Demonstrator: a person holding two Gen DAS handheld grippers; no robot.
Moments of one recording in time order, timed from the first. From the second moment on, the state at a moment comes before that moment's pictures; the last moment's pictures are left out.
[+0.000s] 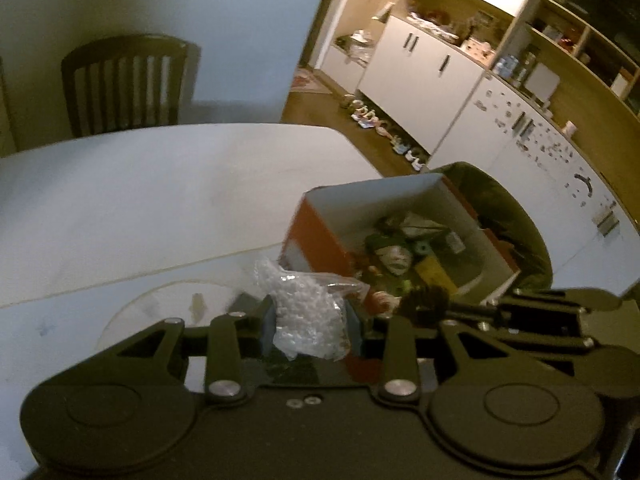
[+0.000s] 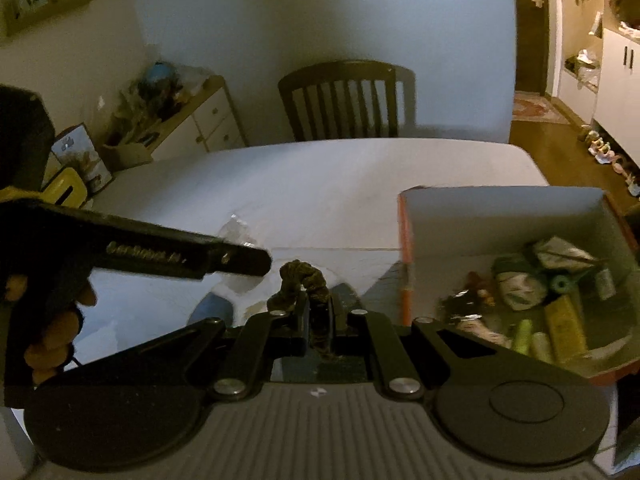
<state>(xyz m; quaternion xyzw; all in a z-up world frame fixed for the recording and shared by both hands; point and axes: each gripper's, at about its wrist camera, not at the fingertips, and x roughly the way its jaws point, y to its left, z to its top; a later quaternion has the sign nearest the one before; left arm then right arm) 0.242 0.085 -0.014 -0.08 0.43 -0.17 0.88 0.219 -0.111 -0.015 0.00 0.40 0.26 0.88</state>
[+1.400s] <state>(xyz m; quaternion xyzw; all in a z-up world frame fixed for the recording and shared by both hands) 0.307 -0.112 -0.081 0.06 0.51 -0.17 0.84 0.301 -0.303 -0.056 0.00 0.42 0.20 0.89</state>
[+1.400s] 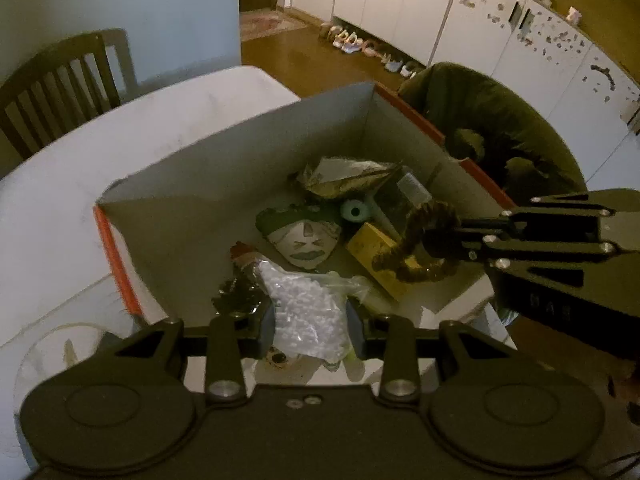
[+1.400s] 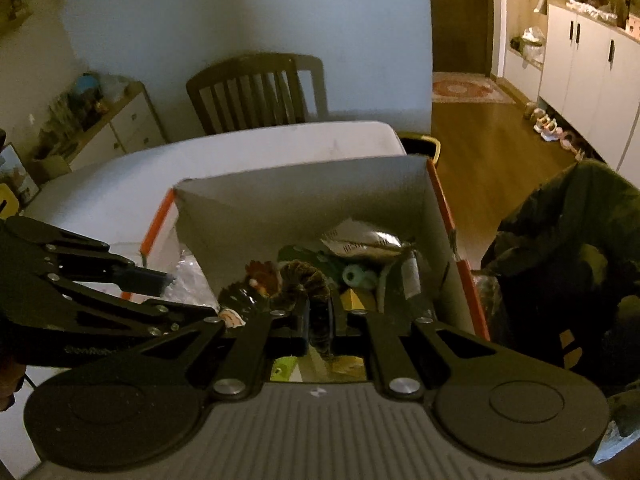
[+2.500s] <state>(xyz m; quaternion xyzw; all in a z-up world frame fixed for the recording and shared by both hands) 0.355 -0.139 -0.137 0.08 0.58 -0.15 0.80 0.345 -0.307 -0.112 -0.03 0.48 0.21 0.85</state>
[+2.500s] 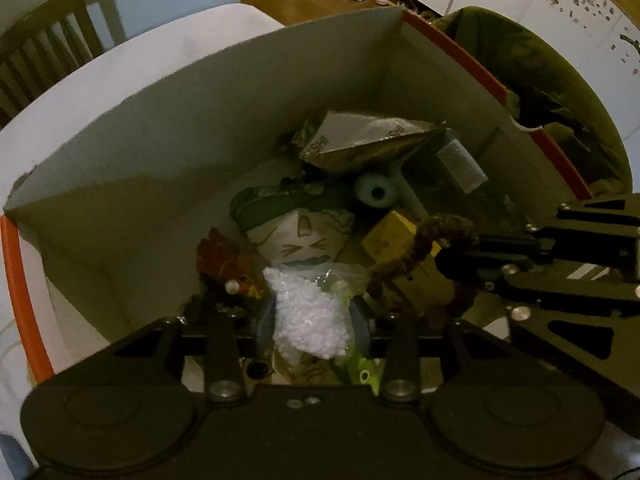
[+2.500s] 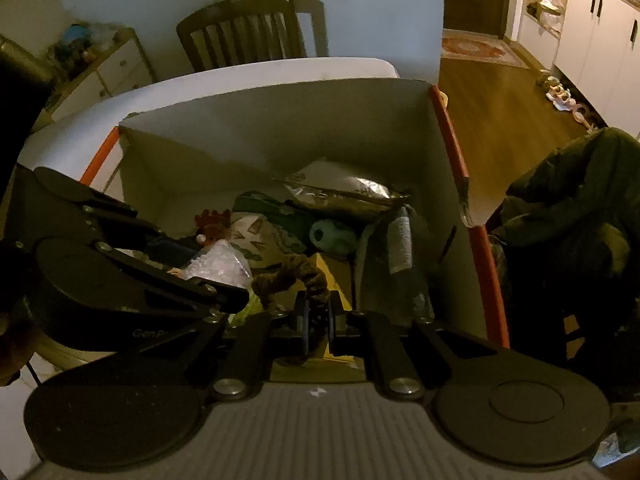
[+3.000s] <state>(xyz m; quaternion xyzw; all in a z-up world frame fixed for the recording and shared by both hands) 0.330 -0.122 -0.125 0.05 0.56 -0.15 0.81 0.343 -0.321 -0.108 -0.03 0.50 0.20 0.84</state>
